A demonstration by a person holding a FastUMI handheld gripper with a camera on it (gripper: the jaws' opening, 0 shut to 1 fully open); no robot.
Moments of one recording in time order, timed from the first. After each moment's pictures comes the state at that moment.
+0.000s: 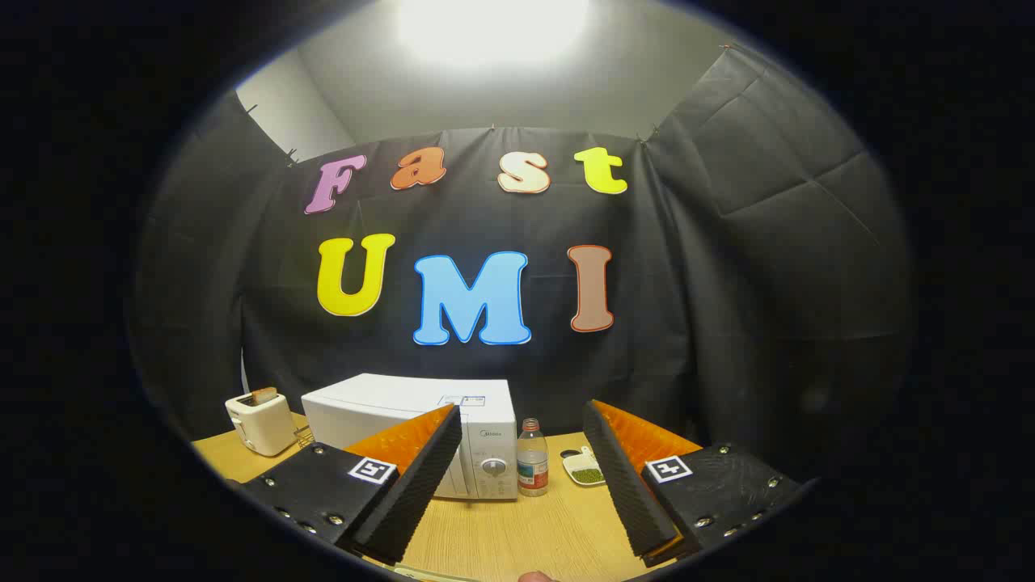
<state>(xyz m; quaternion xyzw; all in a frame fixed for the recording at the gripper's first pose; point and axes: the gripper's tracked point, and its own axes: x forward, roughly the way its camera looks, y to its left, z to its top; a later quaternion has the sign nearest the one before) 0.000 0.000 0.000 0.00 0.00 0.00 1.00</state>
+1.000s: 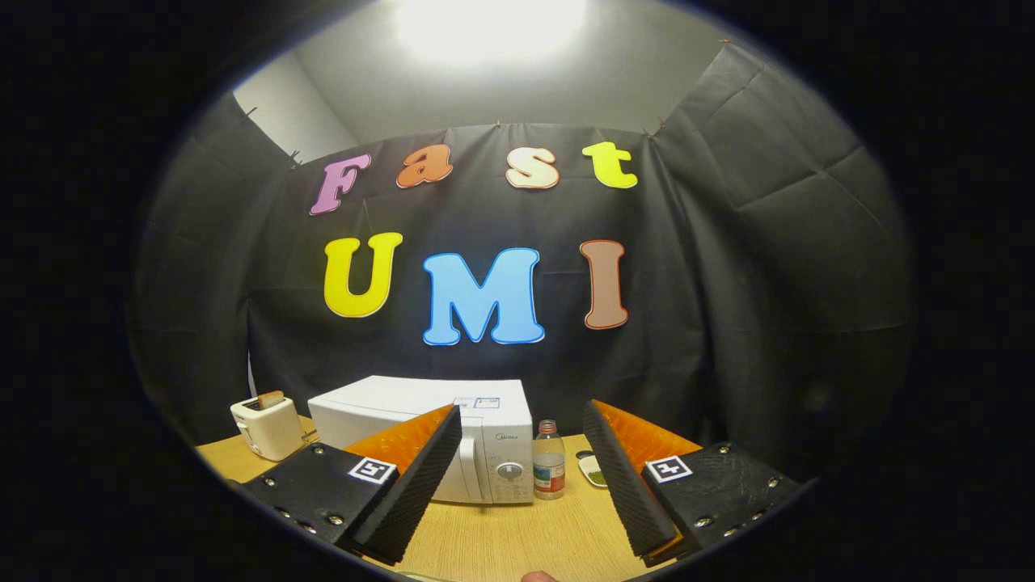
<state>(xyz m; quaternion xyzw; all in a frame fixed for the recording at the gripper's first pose) 0.025 0.019 -0.009 0.01 0.00 0.02 1.00</state>
